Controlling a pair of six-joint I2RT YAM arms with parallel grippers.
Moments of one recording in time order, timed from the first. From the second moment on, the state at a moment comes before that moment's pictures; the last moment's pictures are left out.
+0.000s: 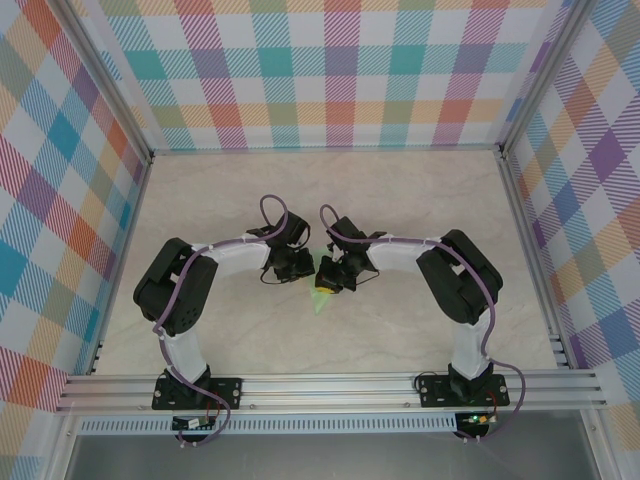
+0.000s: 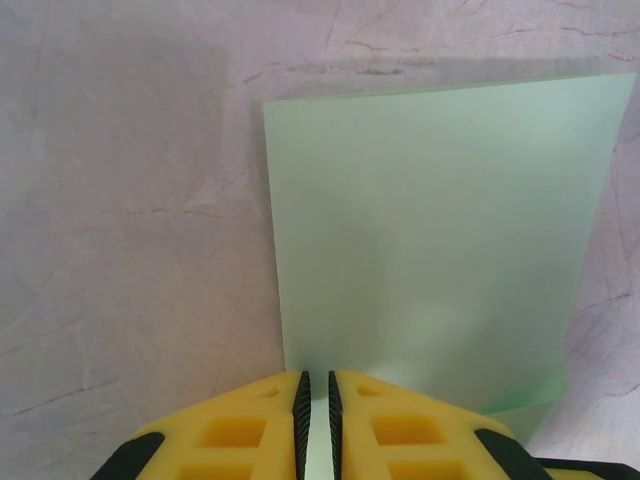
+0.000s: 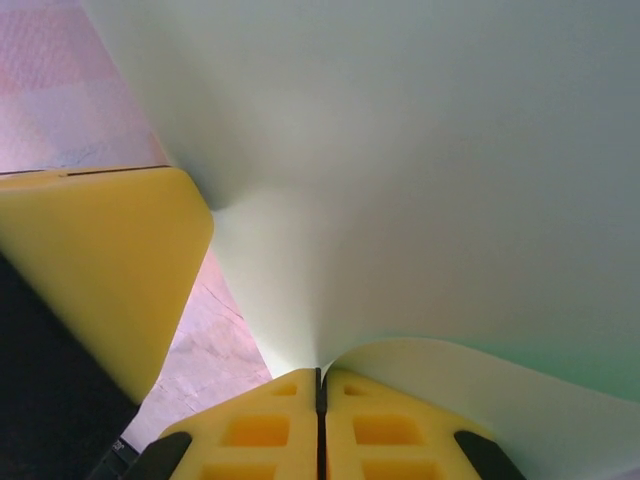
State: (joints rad) left arm -0.59 1.82 1.05 -0.40 0.20 -0.82; right arm 0.72 1.94 1.12 -0.35 -0.51 0.91
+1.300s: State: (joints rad) left arm -0.49 1.63 0.94 -0.42 0.20 -0.89; right arm 0.72 1.94 1.12 -0.32 -0.55 0.89
